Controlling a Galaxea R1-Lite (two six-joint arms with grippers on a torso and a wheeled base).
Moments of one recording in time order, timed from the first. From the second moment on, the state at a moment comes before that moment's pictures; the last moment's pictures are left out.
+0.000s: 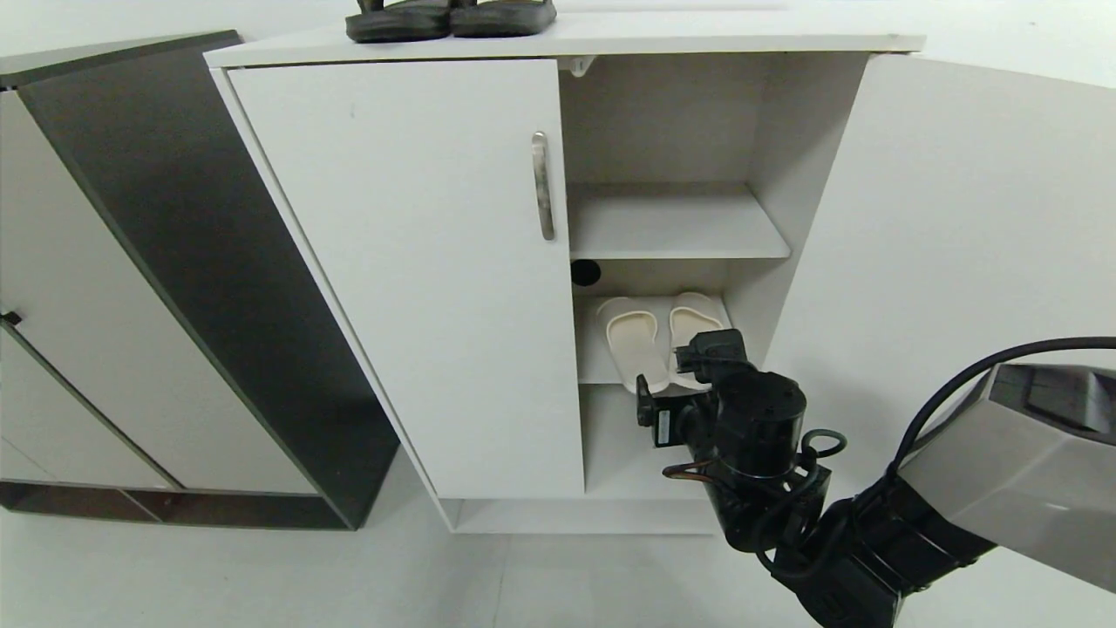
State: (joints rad) left arm 0.00 0.00 0.00 0.00 -0.04 0.01; right arm 0.79 2.13 -0.88 -1.25 -0.67 0.00
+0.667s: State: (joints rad) left arm 0.00 0.00 0.00 0.00 -0.04 0.01; right arm 0.78 2.13 -0.87 -1.24 -0.67 0.01
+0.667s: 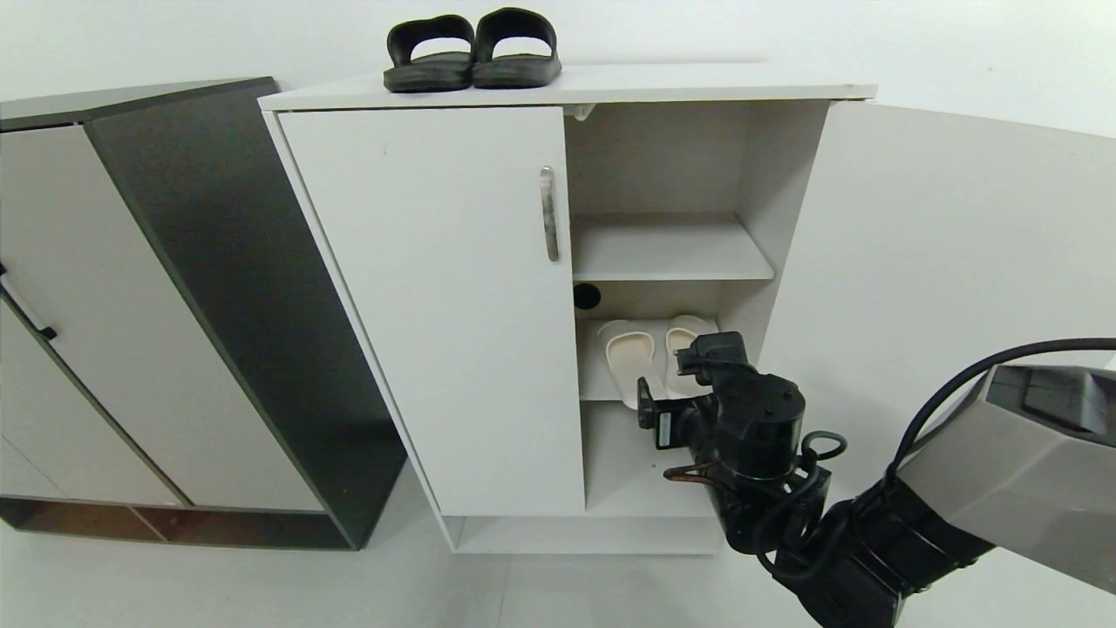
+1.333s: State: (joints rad) left arm 0.00 0.00 0.00 0.00 -0.04 0.01; right arm 0.77 2.14 -0.85 -1.25 -0.67 0.01
